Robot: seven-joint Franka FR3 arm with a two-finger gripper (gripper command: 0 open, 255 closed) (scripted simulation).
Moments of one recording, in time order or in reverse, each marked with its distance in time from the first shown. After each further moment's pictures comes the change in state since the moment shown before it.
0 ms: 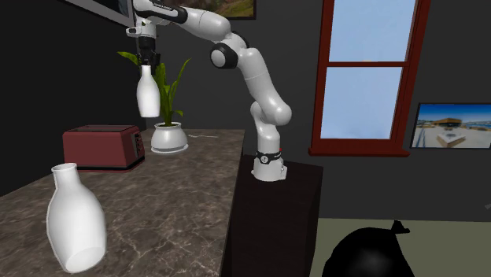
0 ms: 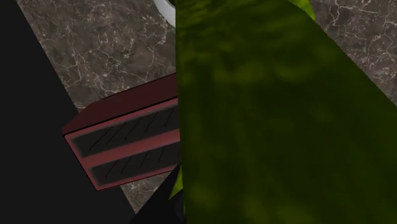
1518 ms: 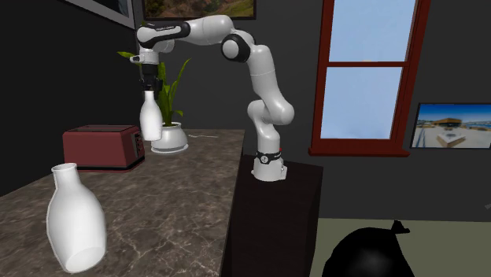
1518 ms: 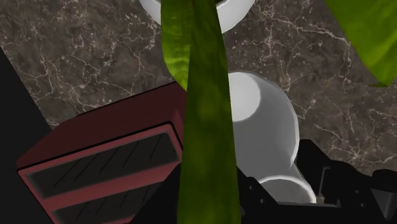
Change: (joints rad) arm 0.252 -0.137 -0.058 -0.511 -0.126 0.396 -0.003
